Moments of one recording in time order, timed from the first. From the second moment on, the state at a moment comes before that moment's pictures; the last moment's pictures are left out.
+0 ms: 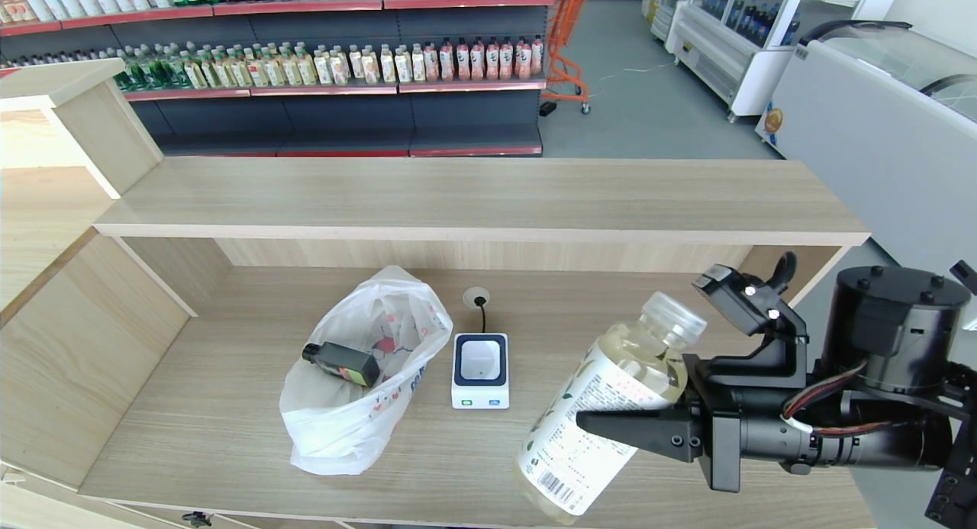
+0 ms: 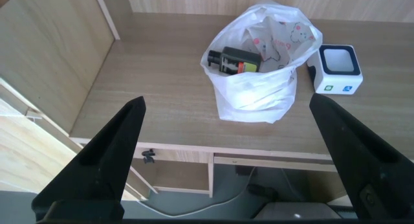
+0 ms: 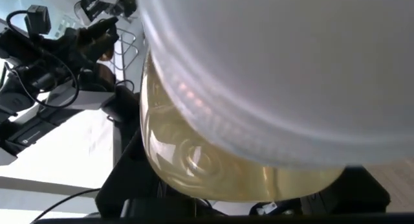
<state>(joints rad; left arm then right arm) 0.00 0.00 0.00 0.00 0.02 0.00 0.58 1.57 -0.49 -0.90 0.73 0.23</state>
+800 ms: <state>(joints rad) 0.00 0.00 0.00 0.00 0.02 0.00 0.09 1.53 -0.47 -0.83 0.64 -0.70</state>
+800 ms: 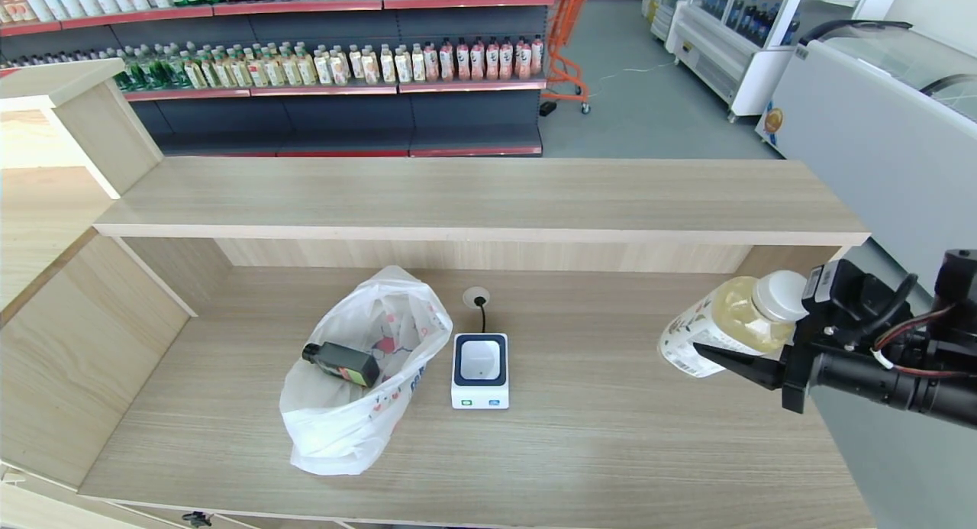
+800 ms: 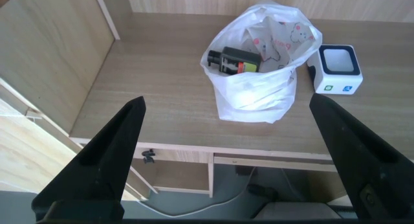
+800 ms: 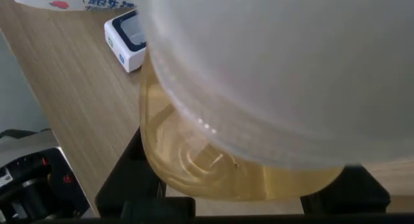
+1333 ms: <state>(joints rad) 0.00 0.00 0.00 0.00 0.02 0.00 0.06 1.51 -0.43 -0.83 0.60 -0.75</state>
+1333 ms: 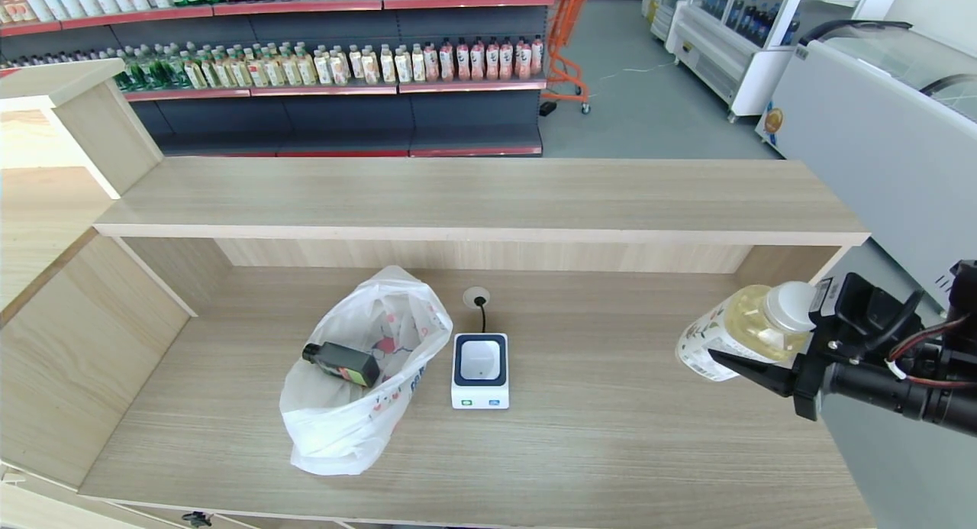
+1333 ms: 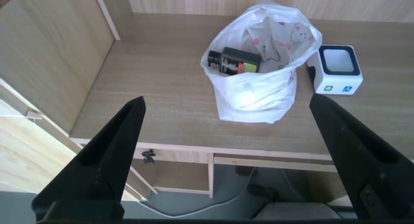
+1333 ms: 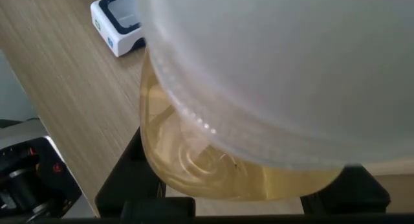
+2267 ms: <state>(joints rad) 0.00 0.00 0.00 0.00 0.02 0.00 0.09 1.69 -0.60 -0.86 0.66 -0.69</state>
